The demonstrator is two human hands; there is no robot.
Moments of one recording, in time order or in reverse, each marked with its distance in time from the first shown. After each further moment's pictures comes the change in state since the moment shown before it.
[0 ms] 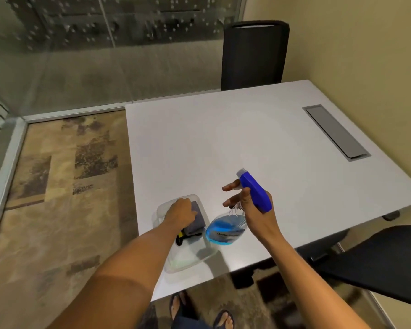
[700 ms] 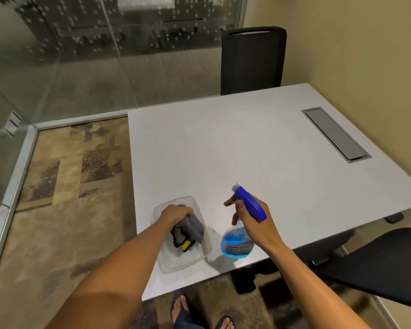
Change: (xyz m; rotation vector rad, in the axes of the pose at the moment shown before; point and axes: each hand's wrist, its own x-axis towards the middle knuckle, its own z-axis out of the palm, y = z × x) left_hand -0.020 0.007 -0.009 -0.672 -0.113 -0.395; right_hand -0.023 0.023 -0.034 -0.135 -0.072 0.091
